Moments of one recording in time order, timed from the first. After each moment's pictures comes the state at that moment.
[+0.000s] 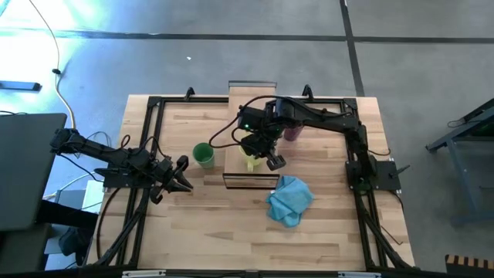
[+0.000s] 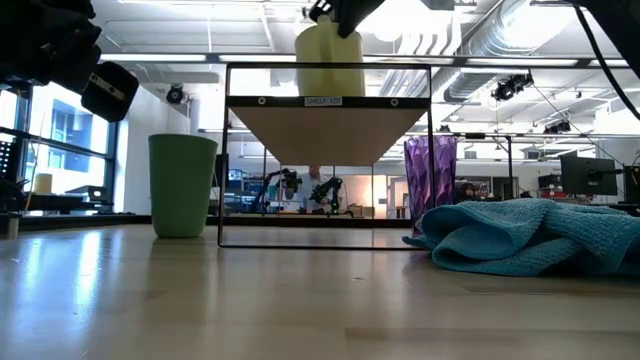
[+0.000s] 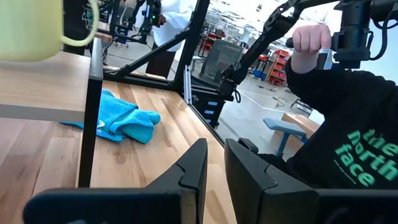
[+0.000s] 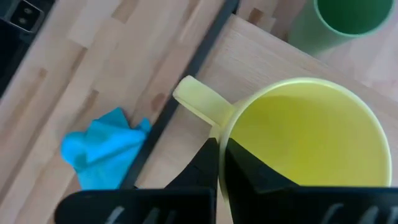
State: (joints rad) left arm -0.15 0.34 0.01 0.31 0.19 -0.31; right arm -0.08 2.06 2.32 -1.50 -0.27 -0.56
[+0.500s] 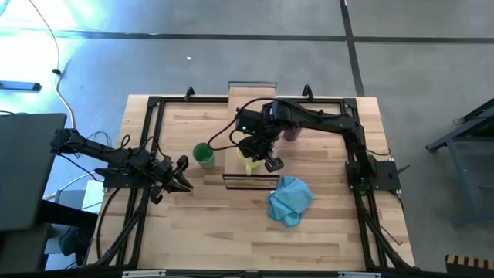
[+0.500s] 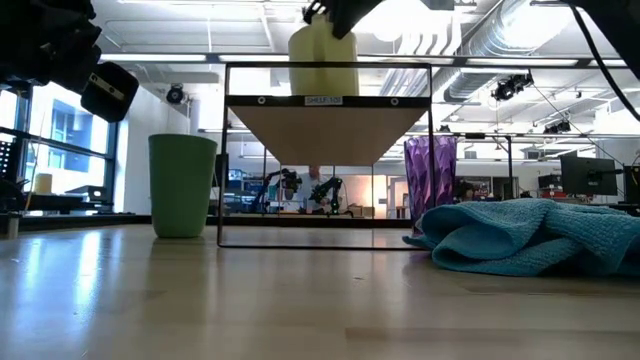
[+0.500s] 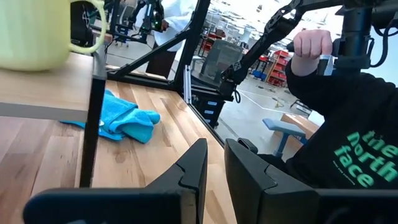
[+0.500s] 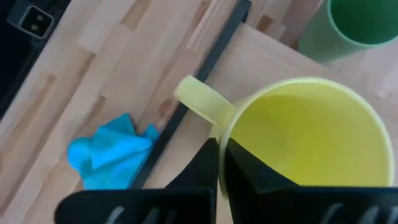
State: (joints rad) left arm -0.15 0.34 0.01 0.31 0.19 -0.32; right arm -0.07 2.08 2.32 -1.49 -0.30 -0.56
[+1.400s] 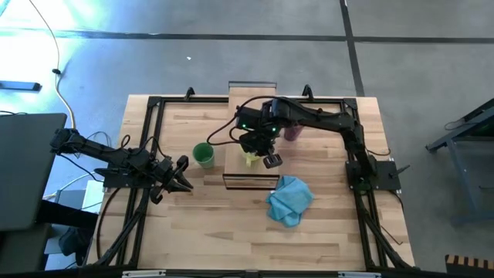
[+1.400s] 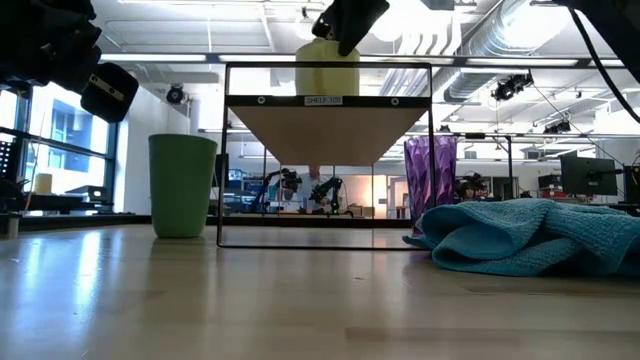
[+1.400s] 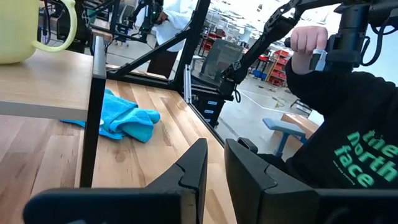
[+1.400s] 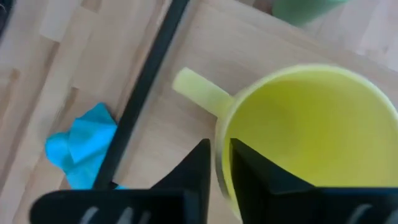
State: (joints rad) left arm -0.15 0.34 0.01 0.31 0.19 -0.32; right arm -0.09 2.09 2.32 -1.51 -0.18 -0.49
